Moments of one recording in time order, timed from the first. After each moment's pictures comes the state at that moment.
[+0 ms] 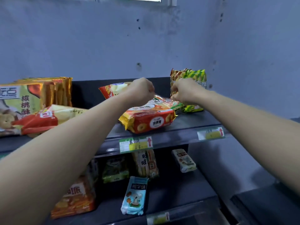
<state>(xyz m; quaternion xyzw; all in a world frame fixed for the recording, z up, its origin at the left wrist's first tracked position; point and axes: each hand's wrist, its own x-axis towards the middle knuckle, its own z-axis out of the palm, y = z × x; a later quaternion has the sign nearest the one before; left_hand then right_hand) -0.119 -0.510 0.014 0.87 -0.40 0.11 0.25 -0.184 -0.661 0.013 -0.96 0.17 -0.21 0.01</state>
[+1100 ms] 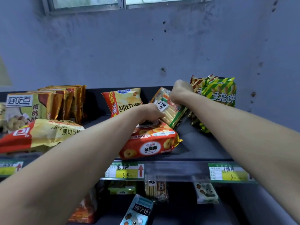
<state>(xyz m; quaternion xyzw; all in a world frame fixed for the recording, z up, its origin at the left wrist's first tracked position) -0.057 -0.592 -0.006 0.94 -0.21 -0.10 0.24 -0.066 -0.709 0.021 -0.94 0.19 -0.24 0.17</state>
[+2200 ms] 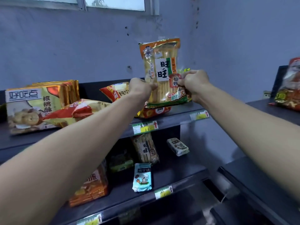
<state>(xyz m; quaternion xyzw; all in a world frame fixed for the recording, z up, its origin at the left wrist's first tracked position) -0.192 -0.439 0.014 0.71 -0.28 -0.08 0.64 -0.267 -0.569 0.016 -0.66 0.26 -0.43 0.56</state>
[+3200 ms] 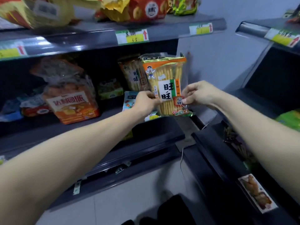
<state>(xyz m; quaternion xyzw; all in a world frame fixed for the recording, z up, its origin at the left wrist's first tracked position) -0.254 -0.419 -0.244 0.77 -0.24 -0.23 0.53 -0.367 -0.570 -0.216 -0.79 0.31 -0.06 0.52</state>
